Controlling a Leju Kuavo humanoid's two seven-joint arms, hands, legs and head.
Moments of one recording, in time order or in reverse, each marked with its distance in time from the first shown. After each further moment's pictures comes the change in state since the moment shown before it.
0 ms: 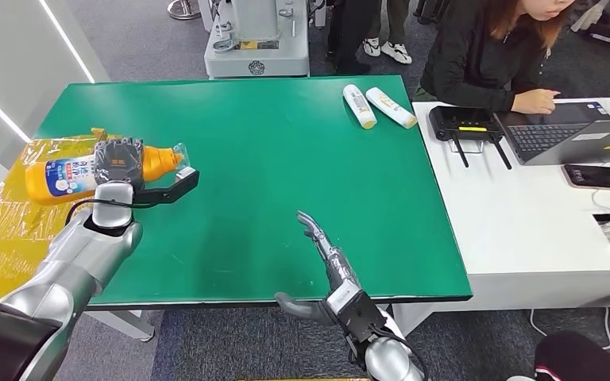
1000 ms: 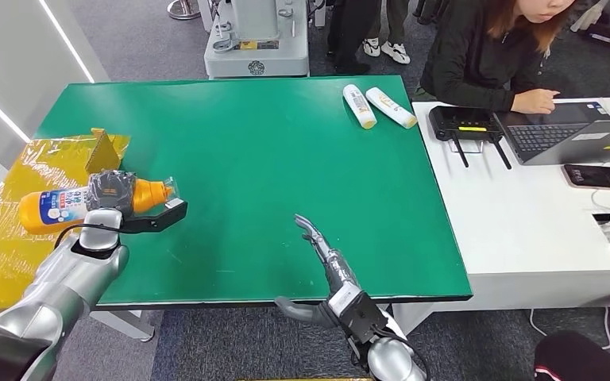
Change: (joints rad) left arm 0.083 0.061 0.020 0.024 0.038 -0.035 -0.083; right arm 0.003 -0.009 -0.005 -0.003 -0.008 0.045 0.000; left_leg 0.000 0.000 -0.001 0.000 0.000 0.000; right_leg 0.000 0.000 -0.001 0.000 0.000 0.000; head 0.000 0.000
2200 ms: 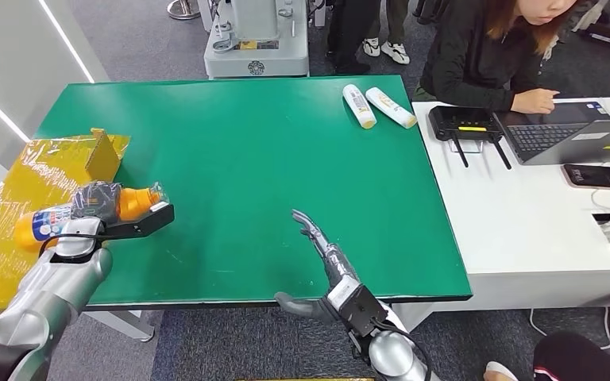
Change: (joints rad) left arm 0.039 0.029 0.182 0.013 0.095 0.006 -0.177; right arm -0.027 -0.005 -0.001 -0.002 -0.014 0.025 0.019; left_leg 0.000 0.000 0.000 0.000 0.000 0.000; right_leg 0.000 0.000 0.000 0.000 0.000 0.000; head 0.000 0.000
